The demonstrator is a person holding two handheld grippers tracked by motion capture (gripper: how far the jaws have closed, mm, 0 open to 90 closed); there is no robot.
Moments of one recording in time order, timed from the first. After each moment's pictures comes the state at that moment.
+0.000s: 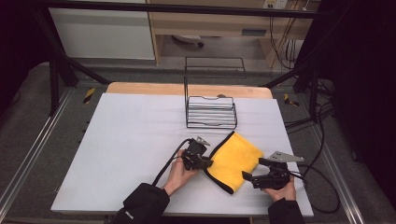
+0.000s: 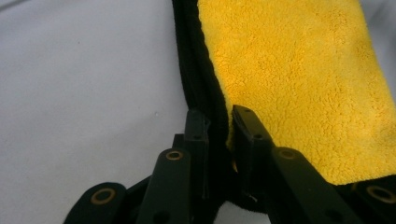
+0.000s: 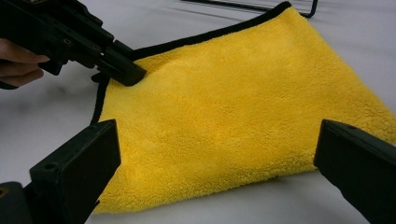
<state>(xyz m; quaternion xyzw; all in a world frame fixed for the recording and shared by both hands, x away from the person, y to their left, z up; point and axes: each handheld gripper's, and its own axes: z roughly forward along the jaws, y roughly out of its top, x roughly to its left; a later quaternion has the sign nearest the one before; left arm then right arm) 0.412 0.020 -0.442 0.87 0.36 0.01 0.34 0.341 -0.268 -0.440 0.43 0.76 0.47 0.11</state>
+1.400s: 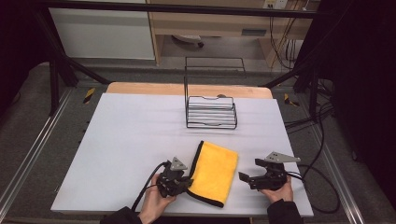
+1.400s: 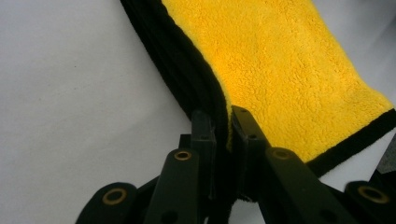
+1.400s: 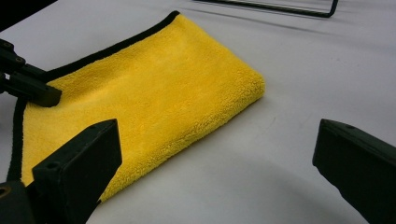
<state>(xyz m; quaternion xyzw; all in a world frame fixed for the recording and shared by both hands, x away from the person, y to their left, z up) 0.325 0.085 -0.434 0.85 0.39 0.05 0.36 0.340 -0.258 -0.440 0.43 0.76 0.47 0.10</state>
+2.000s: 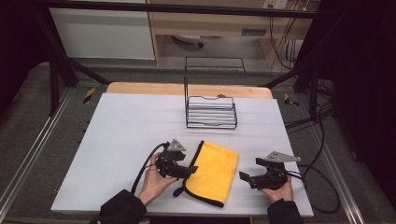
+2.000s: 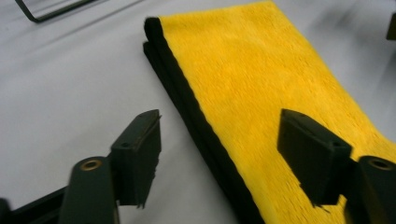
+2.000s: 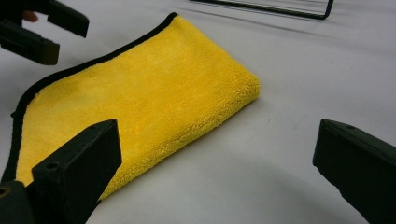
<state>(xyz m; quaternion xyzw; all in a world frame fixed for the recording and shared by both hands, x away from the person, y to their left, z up) 0.382 0.091 -0.413 0.85 0.34 0.06 0.39 0.341 -0.260 -0.439 0.43 0.77 0.47 0.11</state>
